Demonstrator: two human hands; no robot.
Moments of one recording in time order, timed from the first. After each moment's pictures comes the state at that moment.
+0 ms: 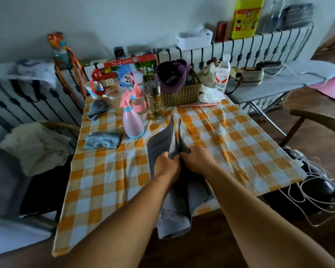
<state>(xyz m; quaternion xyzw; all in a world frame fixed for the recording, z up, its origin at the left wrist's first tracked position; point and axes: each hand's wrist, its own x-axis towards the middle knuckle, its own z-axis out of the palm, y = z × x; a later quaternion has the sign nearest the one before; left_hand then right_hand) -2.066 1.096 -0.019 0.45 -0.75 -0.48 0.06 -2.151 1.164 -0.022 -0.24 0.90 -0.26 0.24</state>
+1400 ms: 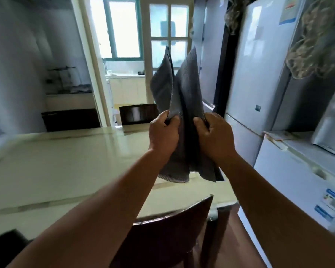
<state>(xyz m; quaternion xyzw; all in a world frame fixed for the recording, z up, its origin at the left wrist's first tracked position) -1.118 0.928 0.184 0.65 -0.34 -0.01 0.68 -1.214 0.846 0.178 -0.82 0.27 -0.47 0.19</state>
